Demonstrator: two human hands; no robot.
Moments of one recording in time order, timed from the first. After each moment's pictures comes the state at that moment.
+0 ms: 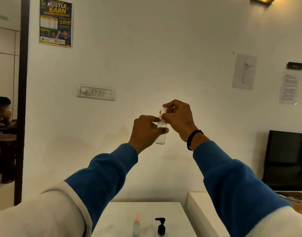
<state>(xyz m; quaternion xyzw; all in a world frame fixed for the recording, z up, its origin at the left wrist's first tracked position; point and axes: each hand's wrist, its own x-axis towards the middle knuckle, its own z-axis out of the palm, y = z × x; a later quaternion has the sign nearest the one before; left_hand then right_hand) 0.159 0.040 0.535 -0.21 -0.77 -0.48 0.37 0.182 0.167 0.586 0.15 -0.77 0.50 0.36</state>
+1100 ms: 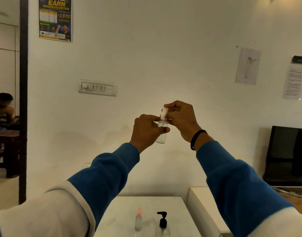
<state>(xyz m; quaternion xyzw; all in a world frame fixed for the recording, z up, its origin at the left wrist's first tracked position) 0.158 0.040 0.521 -0.21 -0.77 -0.47 0.38 0.179 0.173 0.571 0.16 -0.74 0.57 0.31</state>
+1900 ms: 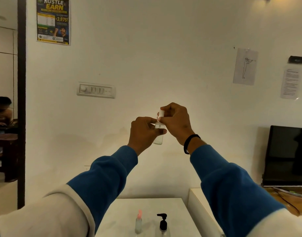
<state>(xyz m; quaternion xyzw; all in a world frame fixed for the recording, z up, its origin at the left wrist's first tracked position) 0.153 0.037 0.517 -0.20 -0.76 -0.49 0.38 0.181 0.163 0.562 0.16 -0.77 0.49 0.37</state>
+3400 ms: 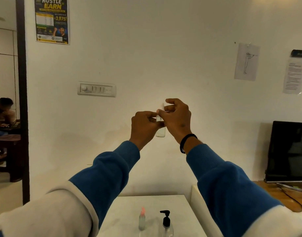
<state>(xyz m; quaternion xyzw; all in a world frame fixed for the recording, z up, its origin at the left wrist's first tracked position) 0.165 0.040 0.528 -0.18 -0.73 -0.56 0.36 0.181 0.152 0.559 0.14 -0.73 0.51 0.43</state>
